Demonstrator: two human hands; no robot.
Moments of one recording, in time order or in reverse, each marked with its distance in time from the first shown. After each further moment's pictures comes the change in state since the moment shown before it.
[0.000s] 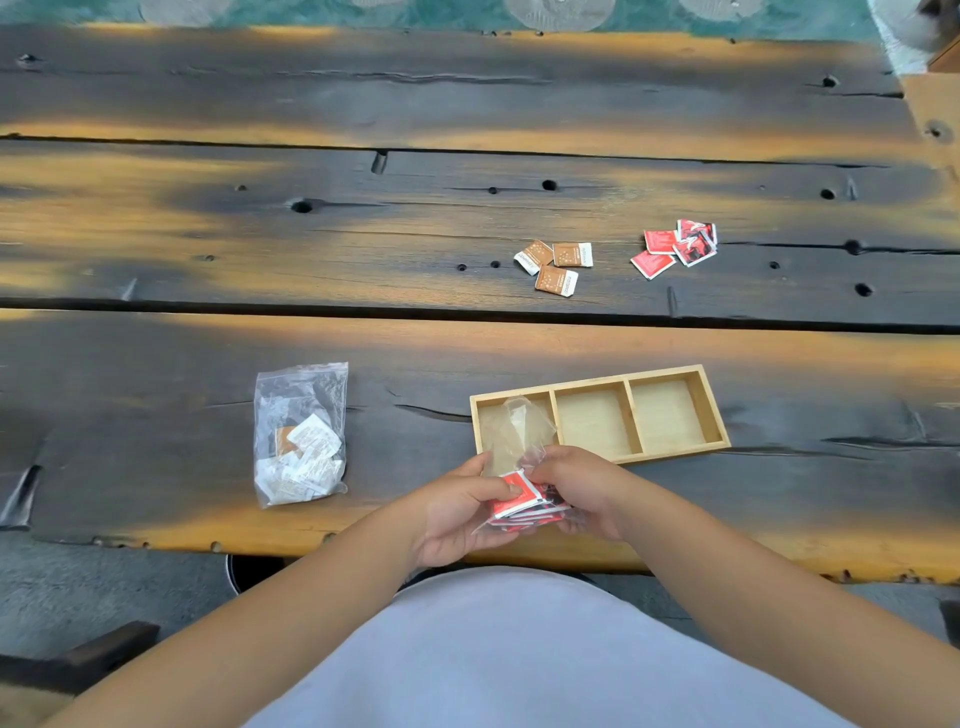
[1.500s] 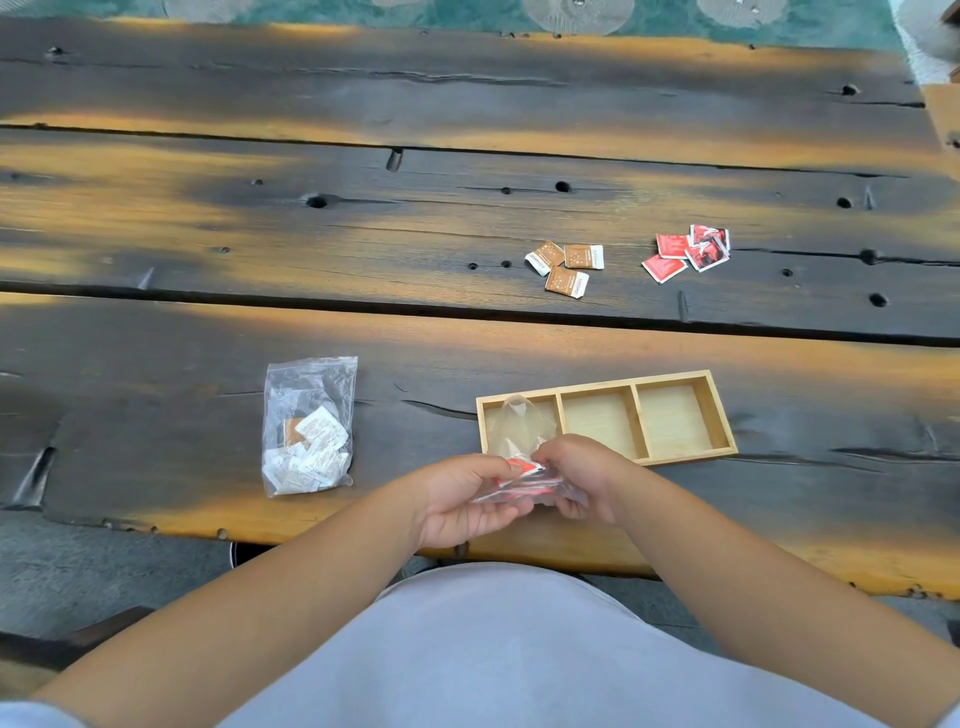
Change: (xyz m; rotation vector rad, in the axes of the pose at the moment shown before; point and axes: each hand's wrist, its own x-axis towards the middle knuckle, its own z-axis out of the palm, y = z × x) left_hand -0.011 0.017 0.010 -0.095 0.081 -0.090; right_hand 0.014 -0.008 -0.003 0.079 0.042 0.047
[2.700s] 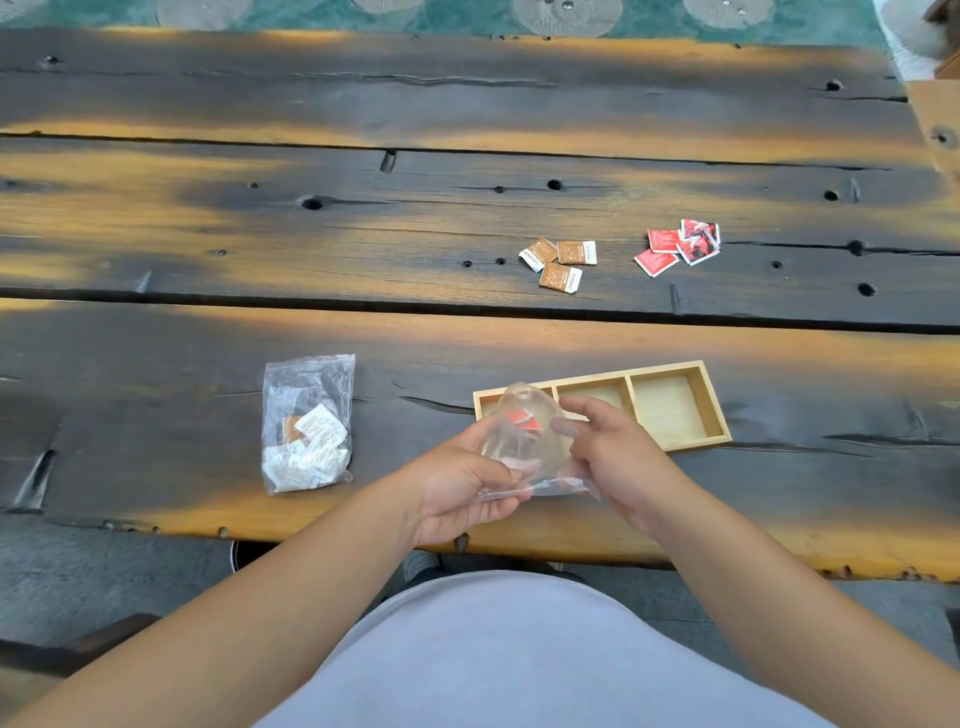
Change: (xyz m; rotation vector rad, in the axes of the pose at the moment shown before) left_hand -0.040 -0.001 0.022 0.184 0.000 0.234; right_hand -0.062 0.001 -0.006 0.113 0.132 -0.367
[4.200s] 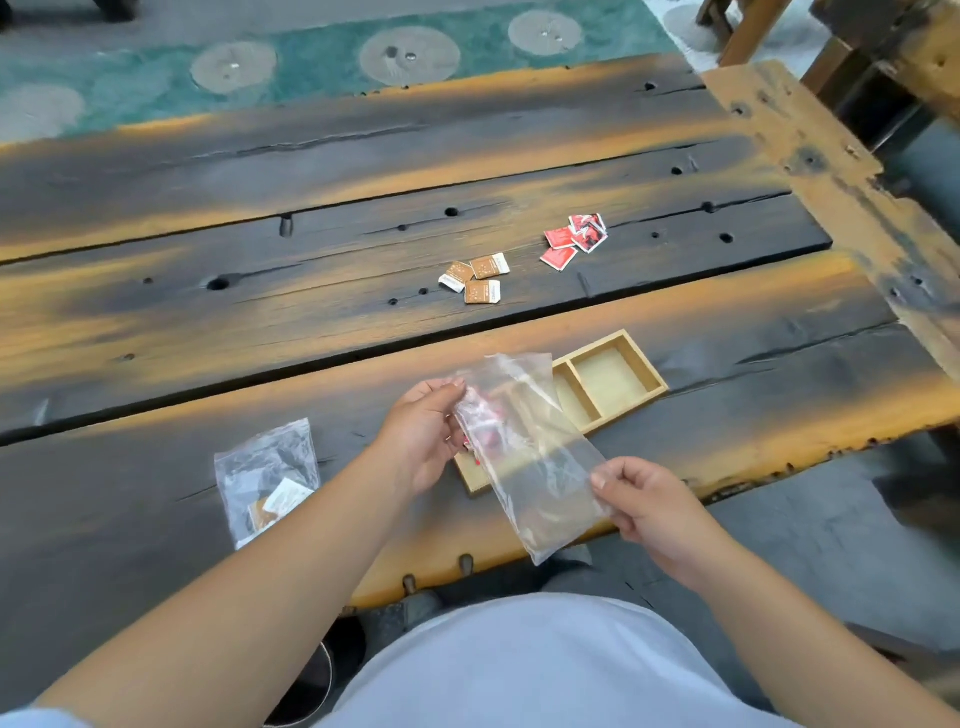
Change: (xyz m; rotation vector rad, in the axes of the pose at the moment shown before) left_hand 0.044 0.043 -0.017 -0.022 0.158 0.237; right_hand -0.057 0.085 -0.007 0.233 0.248 -0.056
